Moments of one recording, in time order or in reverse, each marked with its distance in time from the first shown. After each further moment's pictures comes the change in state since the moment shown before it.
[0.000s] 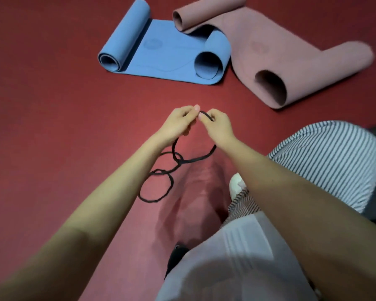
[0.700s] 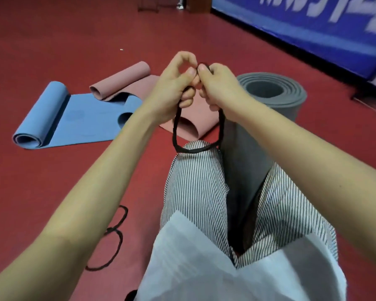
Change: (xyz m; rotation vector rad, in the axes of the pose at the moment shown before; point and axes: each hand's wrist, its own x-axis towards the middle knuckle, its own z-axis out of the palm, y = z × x) left_hand -0.025 0.243 0.127 -0.354 -0.449 0.489; right_hand -0.090 -0.136 -0.231 0.047 0.372 -0.061
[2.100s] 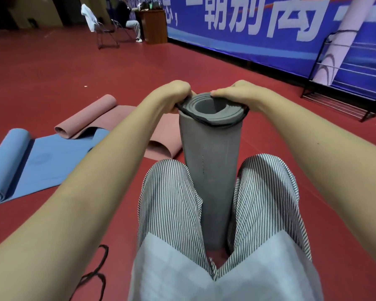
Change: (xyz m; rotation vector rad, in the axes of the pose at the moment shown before) left_hand 0.090 0.001 0.095 0.687 -0.102 -0.498; right_hand 0.010 0.050 -0.164 -0.311 0.069 0.302
